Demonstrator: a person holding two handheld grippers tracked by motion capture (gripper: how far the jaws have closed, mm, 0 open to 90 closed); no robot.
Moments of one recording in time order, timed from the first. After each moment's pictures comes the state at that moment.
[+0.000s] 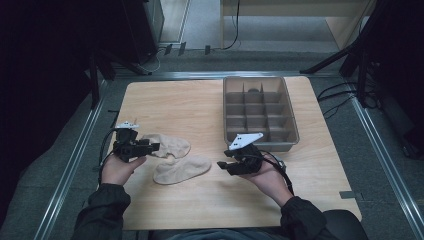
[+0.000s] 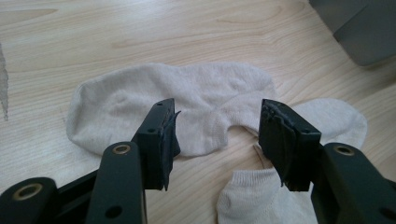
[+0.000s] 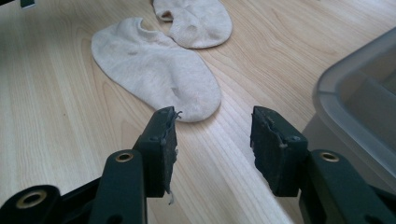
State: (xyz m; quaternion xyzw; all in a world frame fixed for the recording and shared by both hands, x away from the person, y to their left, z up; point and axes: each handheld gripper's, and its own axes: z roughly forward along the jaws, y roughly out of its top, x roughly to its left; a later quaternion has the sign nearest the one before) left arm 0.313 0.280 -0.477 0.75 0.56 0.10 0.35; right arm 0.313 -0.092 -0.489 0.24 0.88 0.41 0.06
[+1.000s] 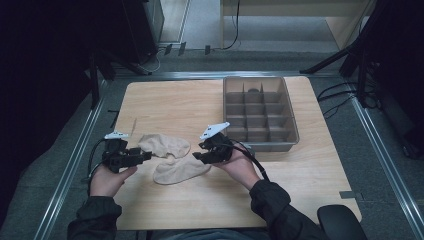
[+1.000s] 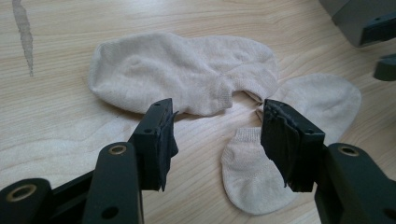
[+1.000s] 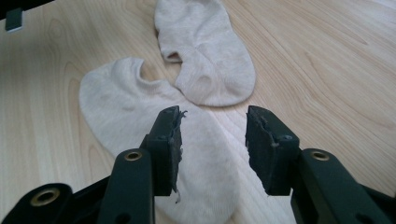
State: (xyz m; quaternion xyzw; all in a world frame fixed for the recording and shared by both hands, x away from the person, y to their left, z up) left arm 0.281 0.299 -0.478 0.74 0.56 0.10 0.35; right arm 0.346 -0.014 -0.497 0.21 0.89 0.41 0.05
